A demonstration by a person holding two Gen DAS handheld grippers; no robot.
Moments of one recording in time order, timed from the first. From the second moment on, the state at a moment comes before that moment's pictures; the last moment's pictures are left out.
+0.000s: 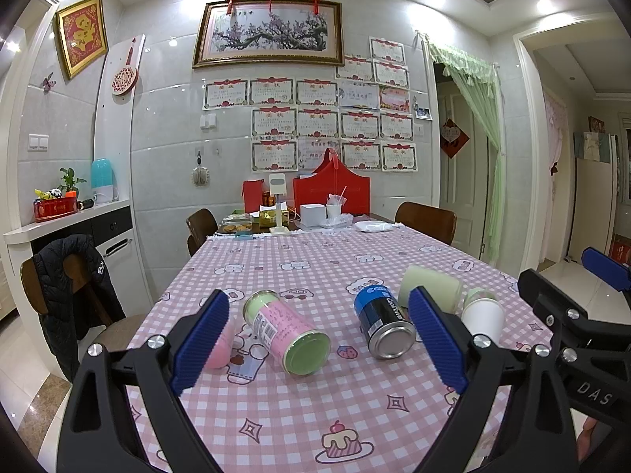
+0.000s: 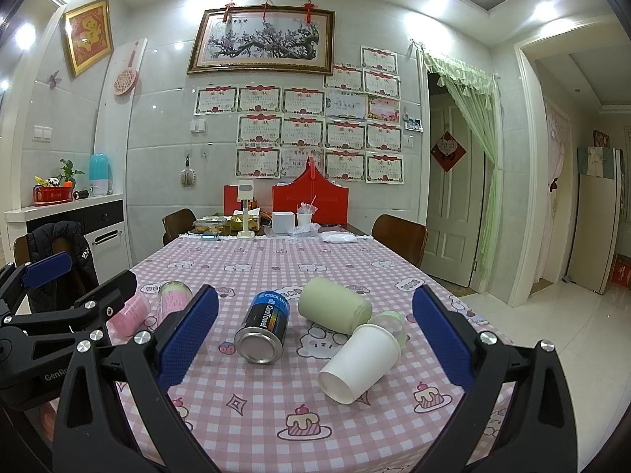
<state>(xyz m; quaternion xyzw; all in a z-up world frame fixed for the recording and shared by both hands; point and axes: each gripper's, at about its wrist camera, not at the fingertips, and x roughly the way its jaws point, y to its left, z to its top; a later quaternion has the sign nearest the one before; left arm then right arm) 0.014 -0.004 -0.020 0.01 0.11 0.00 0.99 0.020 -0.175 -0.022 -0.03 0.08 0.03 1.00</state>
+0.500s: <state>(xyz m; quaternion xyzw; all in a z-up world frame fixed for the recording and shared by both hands) 0.031 0.016 -0.026 0.00 0.16 0.01 0.99 0.039 -0.156 -0.028 -0.03 0.10 0.05 0.99</state>
